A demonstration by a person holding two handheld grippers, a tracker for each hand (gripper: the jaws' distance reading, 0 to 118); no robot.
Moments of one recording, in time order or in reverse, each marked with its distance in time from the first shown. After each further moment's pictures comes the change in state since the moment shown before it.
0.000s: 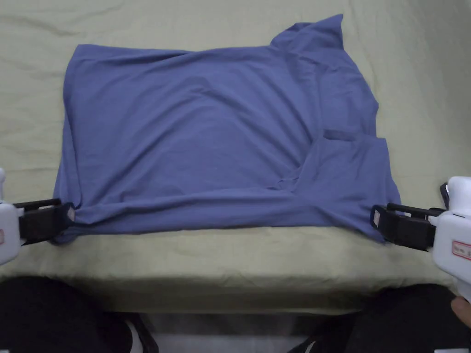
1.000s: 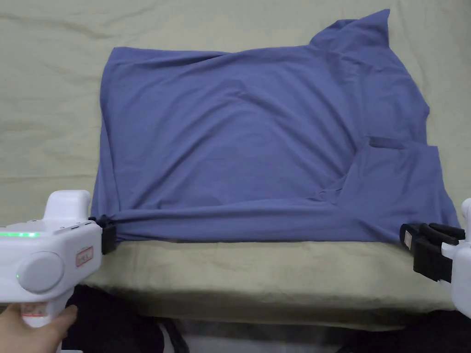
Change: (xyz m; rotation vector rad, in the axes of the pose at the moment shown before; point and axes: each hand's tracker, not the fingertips) left arm 0.011 -0.016 -0.066 -0.082 0.028 -0.049; right arm -0.064 0.003 -0.006 -0.040 0.075 0.110
